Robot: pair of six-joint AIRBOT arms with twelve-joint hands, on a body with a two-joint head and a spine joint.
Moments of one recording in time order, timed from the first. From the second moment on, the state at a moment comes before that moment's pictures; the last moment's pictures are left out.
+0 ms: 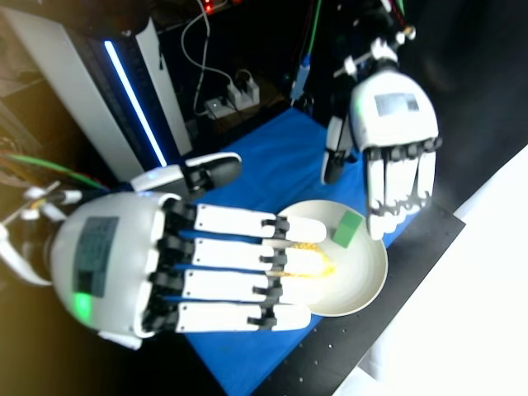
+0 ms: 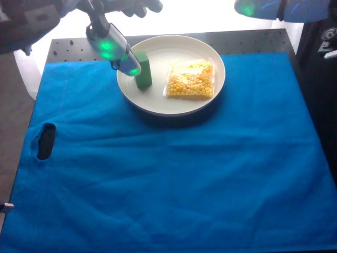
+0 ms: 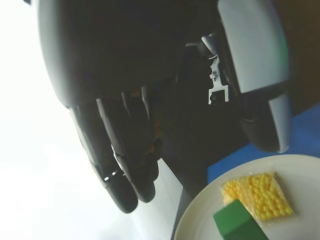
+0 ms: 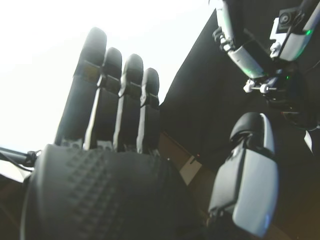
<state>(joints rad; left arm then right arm) 0.27 -1.23 1.46 0.80 -0.07 0.58 -0.58 -1.19 1.52 -0.05 0.97 -0.43</state>
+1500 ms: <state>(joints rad) 0.36 -1.38 1.63 0.69 -0.05 0.58 -0.58 -1.20 1.51 -0.08 0.97 -0.43</state>
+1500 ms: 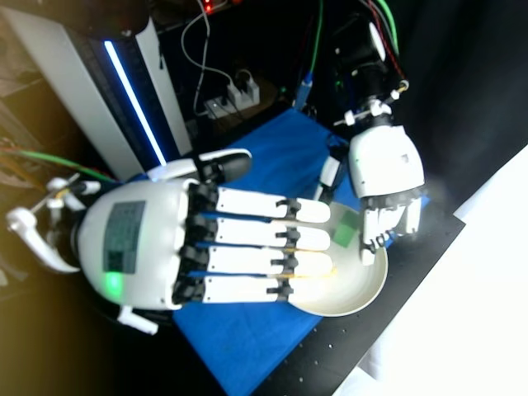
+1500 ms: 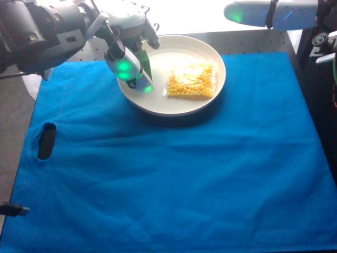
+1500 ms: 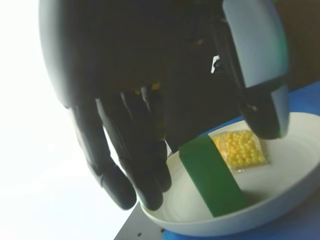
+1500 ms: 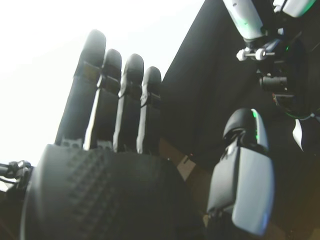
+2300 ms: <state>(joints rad) 0.39 -1.39 1.66 0.62 -0.07 0.58 -0.58 -1.21 1.51 -0.10 0.97 -0.43</state>
